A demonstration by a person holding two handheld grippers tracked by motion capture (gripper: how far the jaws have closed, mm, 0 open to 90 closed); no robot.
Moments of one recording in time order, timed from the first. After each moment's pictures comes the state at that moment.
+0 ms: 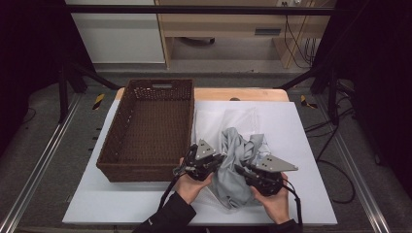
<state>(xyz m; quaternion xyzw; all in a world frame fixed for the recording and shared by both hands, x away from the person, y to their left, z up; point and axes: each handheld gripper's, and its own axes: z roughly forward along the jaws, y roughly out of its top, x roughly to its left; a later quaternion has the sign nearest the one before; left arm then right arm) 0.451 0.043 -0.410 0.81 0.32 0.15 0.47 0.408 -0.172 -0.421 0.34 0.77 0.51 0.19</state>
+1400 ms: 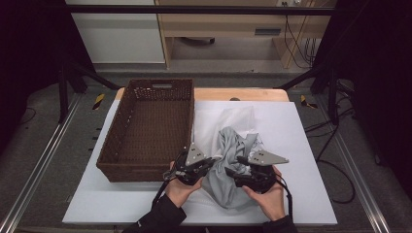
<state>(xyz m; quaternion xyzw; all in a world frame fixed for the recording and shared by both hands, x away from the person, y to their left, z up) 0.443 0.069 -0.422 0.81 0.32 0.16 0.46 0.420 -0.166 -0.415 0.37 0.77 0.49 0.18</state>
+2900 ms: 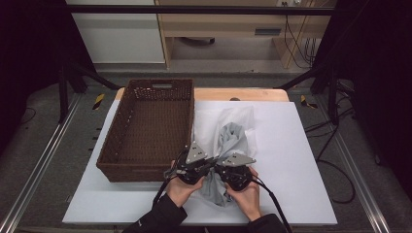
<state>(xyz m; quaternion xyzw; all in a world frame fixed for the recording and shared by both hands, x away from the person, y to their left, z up) 0.442 0.066 -0.416 0.82 0.31 0.15 0.46 0.444 -0.110 -0.467 0.36 0.81 0.43 0.18</state>
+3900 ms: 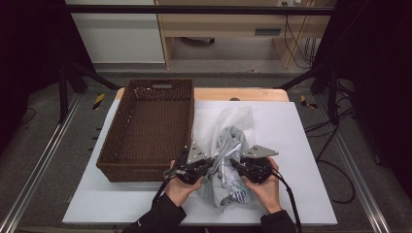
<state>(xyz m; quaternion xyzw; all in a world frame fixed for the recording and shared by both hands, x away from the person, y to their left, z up) 0.446 0.068 -0.420 0.82 0.32 0.16 0.44 0.450 -0.164 -0.440 0.38 0.80 0.43 0.19</state>
